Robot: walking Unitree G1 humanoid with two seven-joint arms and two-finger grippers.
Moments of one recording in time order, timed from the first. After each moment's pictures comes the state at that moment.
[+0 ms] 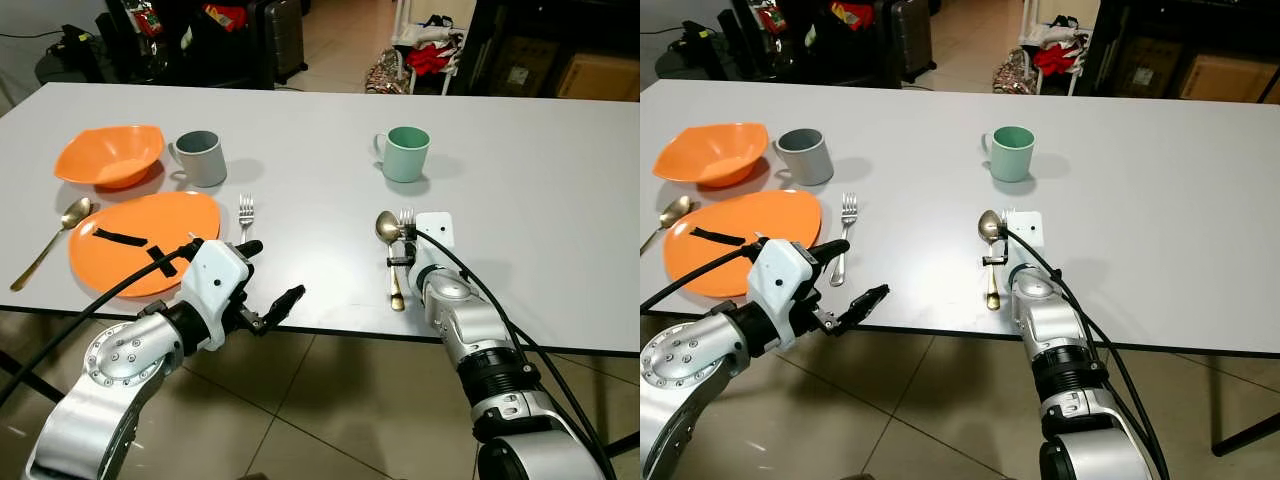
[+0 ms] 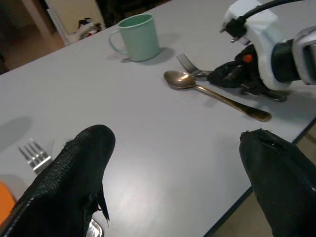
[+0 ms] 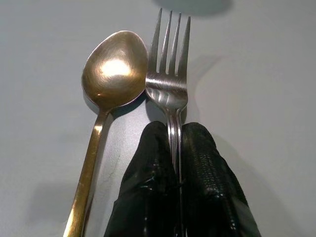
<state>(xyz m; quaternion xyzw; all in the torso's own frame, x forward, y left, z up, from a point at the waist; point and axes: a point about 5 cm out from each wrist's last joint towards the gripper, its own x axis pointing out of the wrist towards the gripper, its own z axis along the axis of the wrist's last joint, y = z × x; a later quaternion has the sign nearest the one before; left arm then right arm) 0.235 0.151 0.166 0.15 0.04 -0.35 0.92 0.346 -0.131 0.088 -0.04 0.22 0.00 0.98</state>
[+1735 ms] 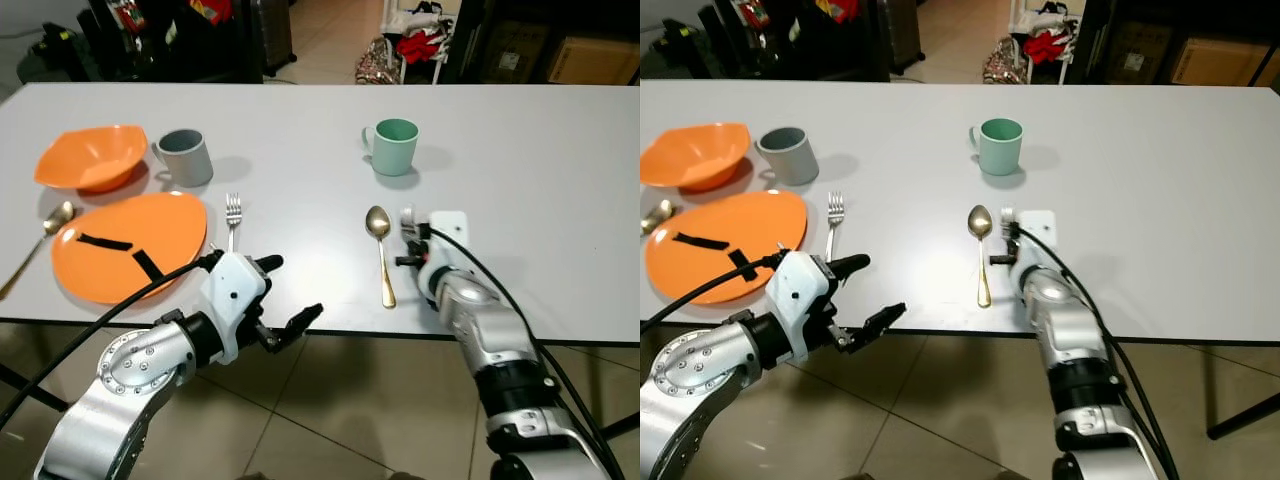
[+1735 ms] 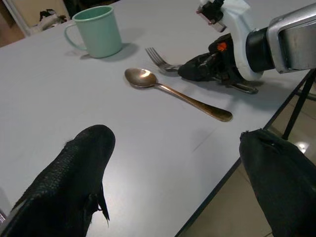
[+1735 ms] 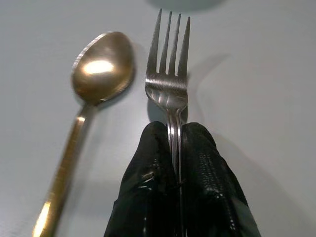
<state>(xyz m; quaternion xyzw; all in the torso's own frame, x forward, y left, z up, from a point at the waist) 0.225 0.138 0.160 0.13 0.06 -0.38 0.91 0.340 -0.138 0.099 -0.01 0.20 0.05 0.98</state>
